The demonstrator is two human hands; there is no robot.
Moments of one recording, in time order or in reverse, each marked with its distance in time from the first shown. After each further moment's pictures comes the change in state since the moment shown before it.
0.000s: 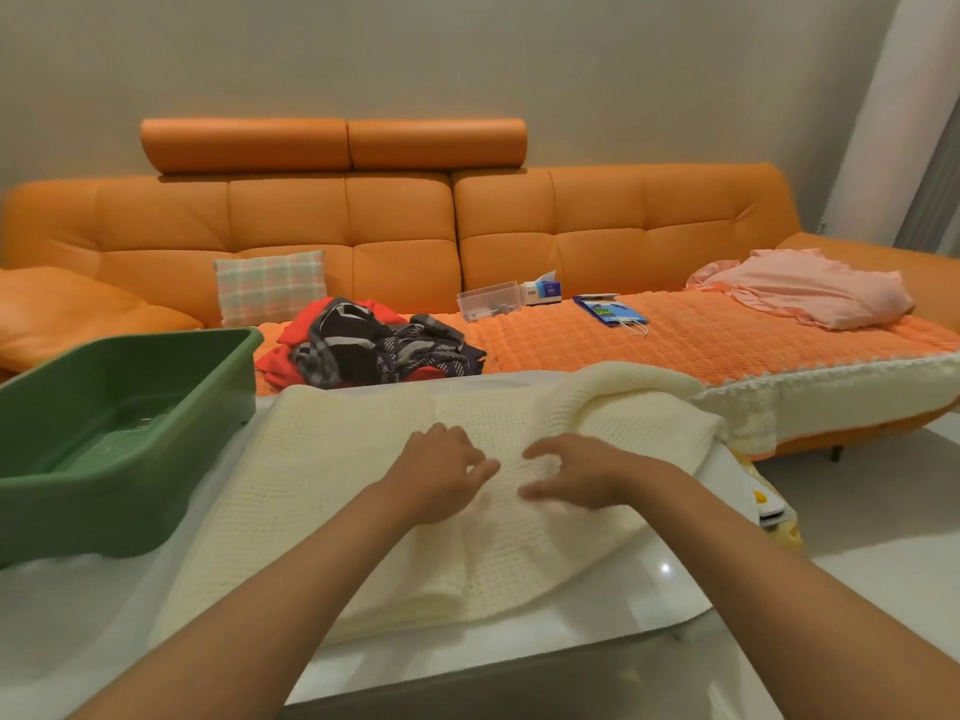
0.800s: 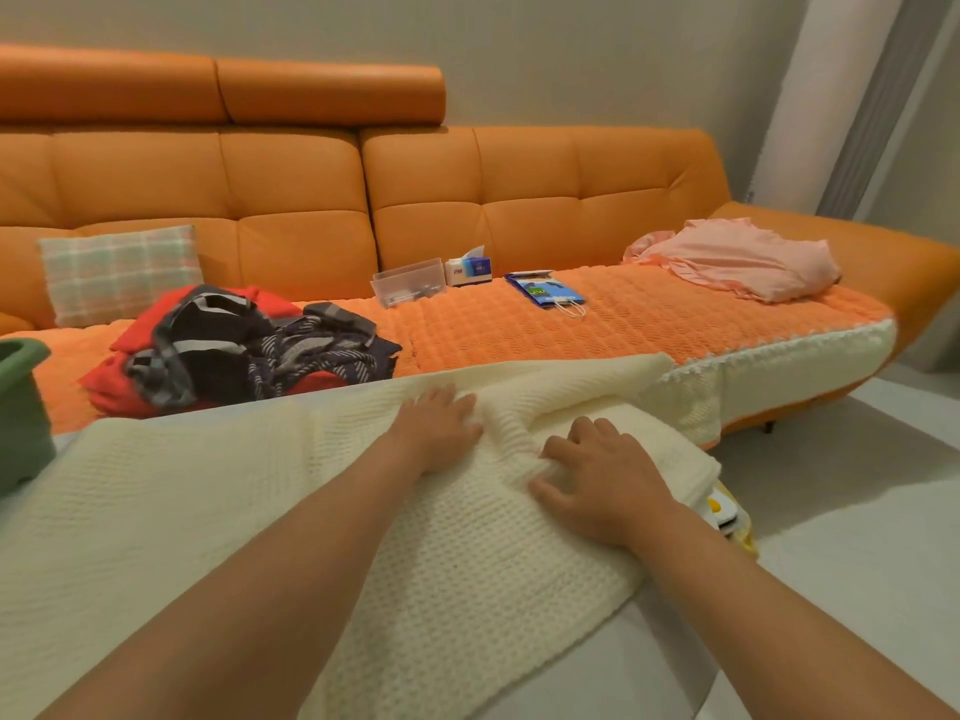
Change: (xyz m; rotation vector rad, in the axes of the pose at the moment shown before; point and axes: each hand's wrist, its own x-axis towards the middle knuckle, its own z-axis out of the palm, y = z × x) left_hand 0.218 0.024 0.073 -0.006 -0.139 -0.013; right_hand 0.052 0.134 -0.004 -0.418 0.404 0.097
